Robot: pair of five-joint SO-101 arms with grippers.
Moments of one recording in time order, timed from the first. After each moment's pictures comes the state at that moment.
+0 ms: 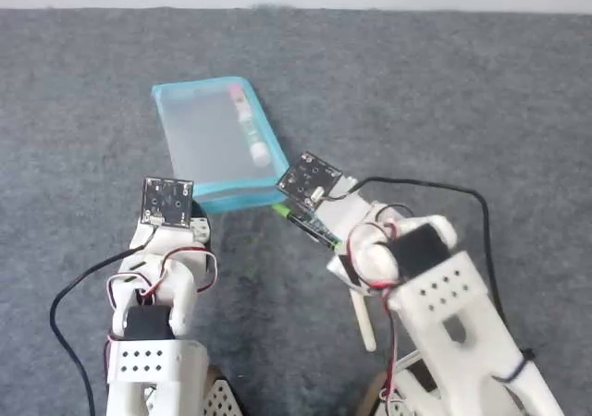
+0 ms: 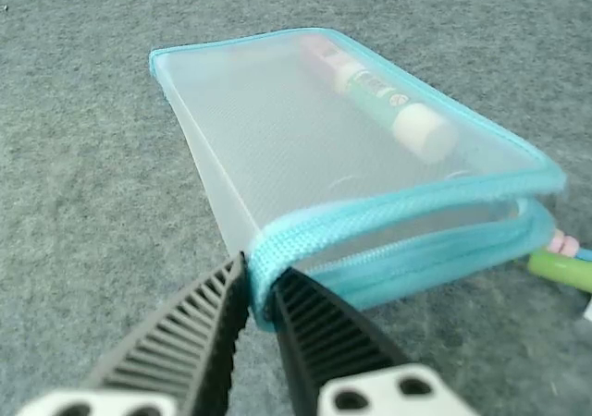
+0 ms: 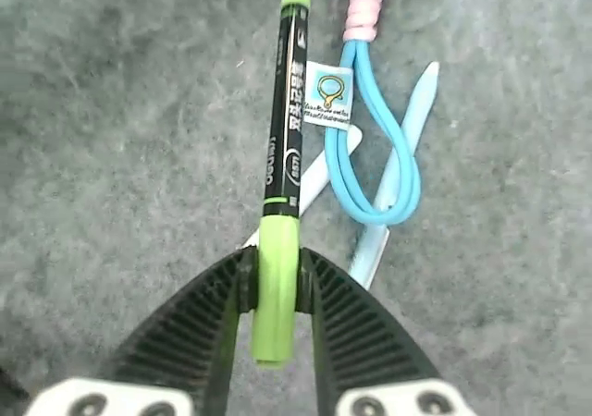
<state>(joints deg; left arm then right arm) -8.2 -80.7 91.1 37.7 -3.5 -32.5 -45.0 37.7 83.5 25.0</state>
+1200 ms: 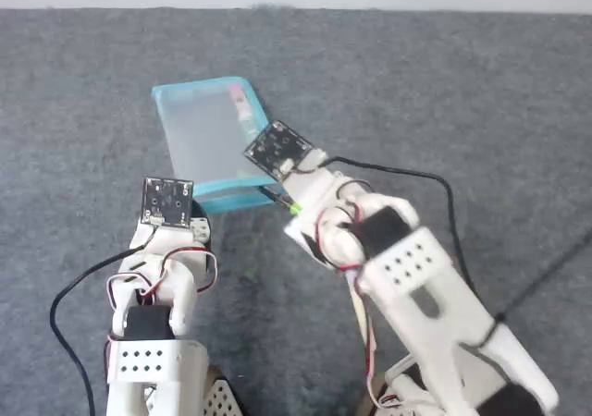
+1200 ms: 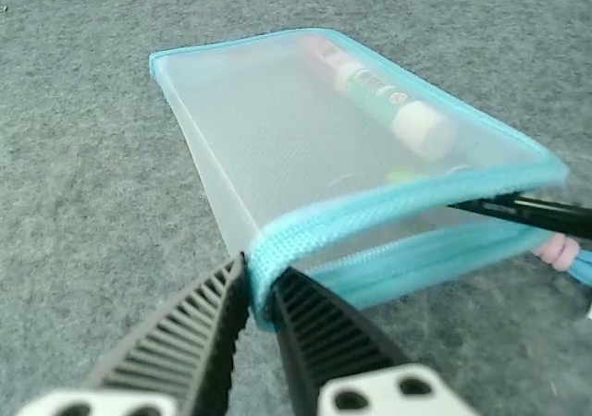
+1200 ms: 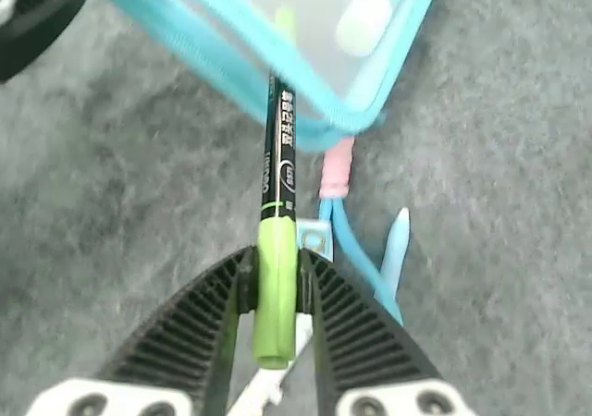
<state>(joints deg) -8.2 -80.7 91.1 37.7 -3.4 -37.9 -30.2 36.0 58.6 16.5</state>
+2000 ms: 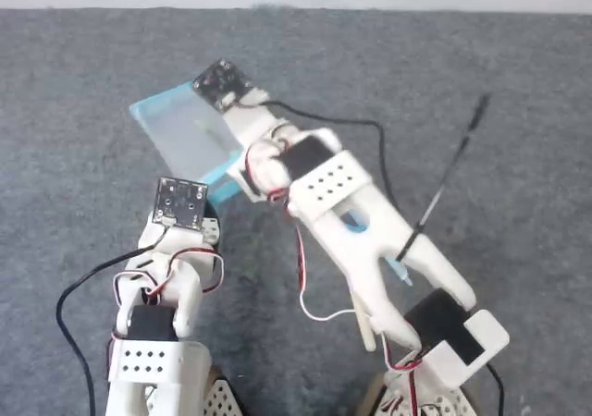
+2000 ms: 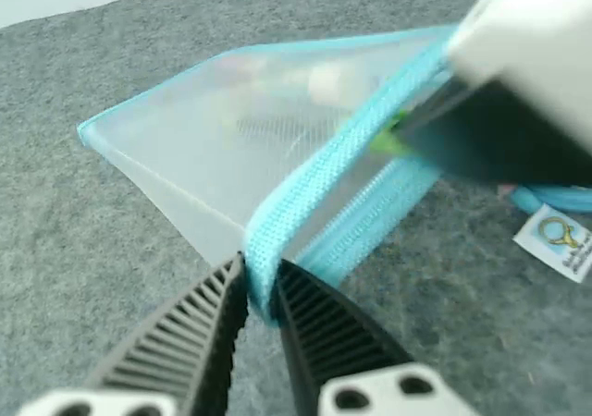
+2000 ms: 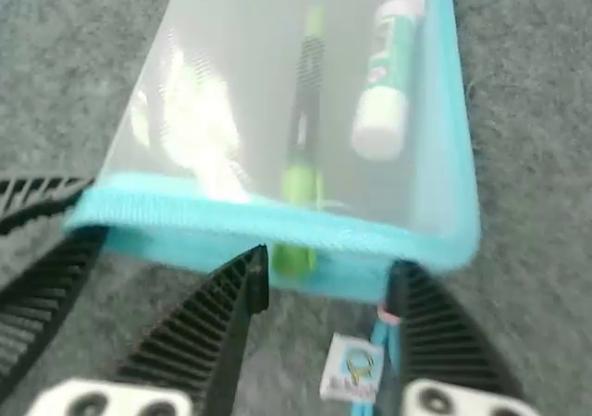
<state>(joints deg) -4.8 -80.8 90.9 37.5 -5.2 -40.4 3.4 -1.4 61.7 9.0</state>
